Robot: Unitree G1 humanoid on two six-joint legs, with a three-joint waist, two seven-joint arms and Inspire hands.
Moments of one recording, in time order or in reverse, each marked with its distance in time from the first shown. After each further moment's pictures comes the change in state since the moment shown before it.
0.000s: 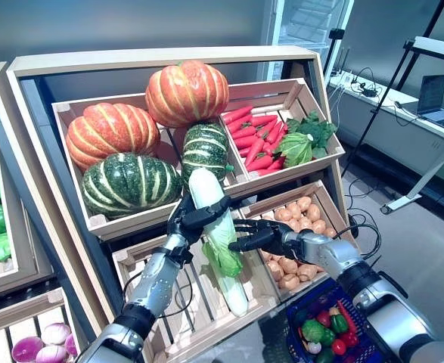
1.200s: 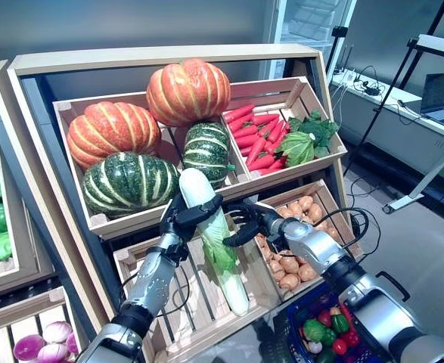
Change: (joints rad) left arm 0.000 0.004 0.041 0.010 0.001 0.030 0.048; right arm -0.035 0.065 0.051 -0.056 -0.151 0.006 -0.133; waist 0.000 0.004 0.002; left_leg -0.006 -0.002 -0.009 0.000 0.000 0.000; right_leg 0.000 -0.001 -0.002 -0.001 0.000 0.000
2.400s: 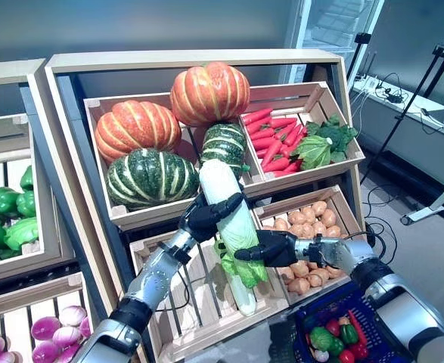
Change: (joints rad) left arm -0.019 0.018 -0.028 -0.097 -0.188 0.183 -0.430; right arm 0.016 -0.149 -0.024 0.256 0.411 0.063 0.754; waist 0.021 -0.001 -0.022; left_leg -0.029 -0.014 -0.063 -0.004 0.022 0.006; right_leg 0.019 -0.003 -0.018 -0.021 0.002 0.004
